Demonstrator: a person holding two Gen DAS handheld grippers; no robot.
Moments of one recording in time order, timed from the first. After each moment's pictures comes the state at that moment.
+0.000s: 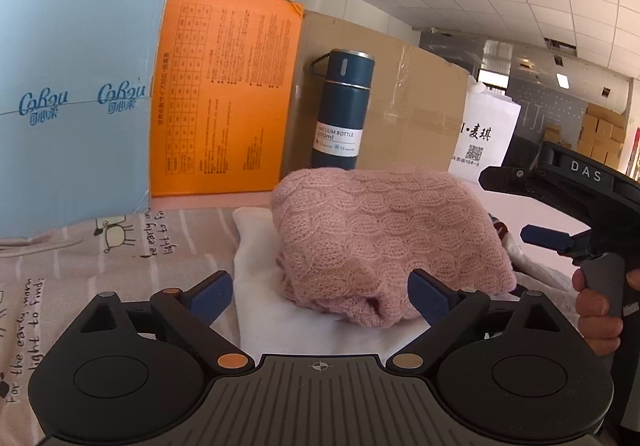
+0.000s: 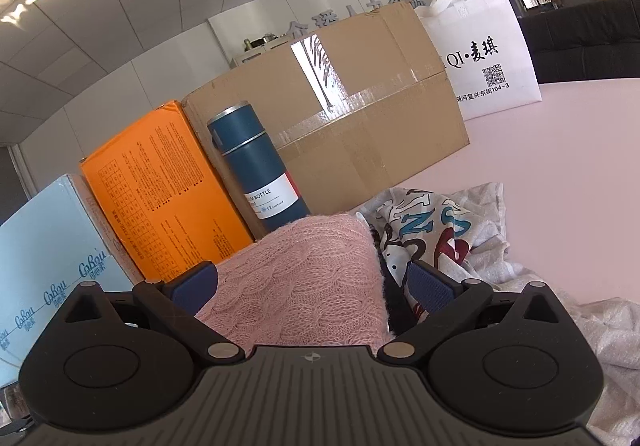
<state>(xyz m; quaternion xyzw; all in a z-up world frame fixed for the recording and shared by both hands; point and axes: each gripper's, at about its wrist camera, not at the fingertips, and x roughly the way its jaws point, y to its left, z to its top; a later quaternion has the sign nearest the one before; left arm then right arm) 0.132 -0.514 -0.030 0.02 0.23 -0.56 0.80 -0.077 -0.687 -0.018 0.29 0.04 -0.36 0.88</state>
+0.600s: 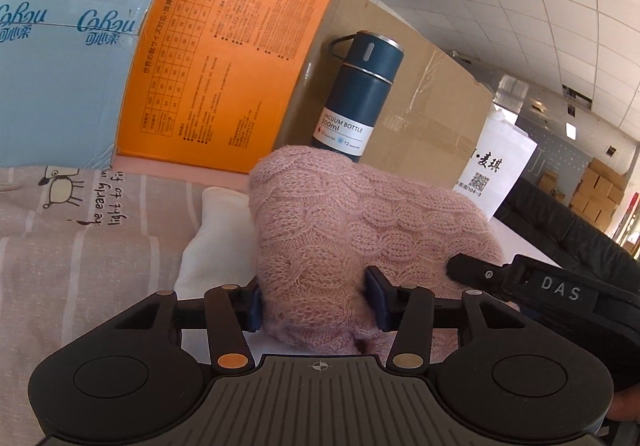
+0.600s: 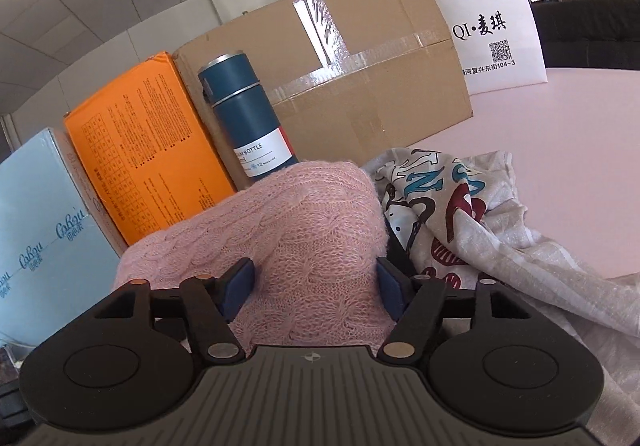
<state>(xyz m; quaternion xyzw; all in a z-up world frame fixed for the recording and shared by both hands) 0.145 -0.557 -0.055 -0.04 0.26 -0.55 0.79 -0.041 -0.682 -0.044 0.25 0.09 -0.38 0.89</state>
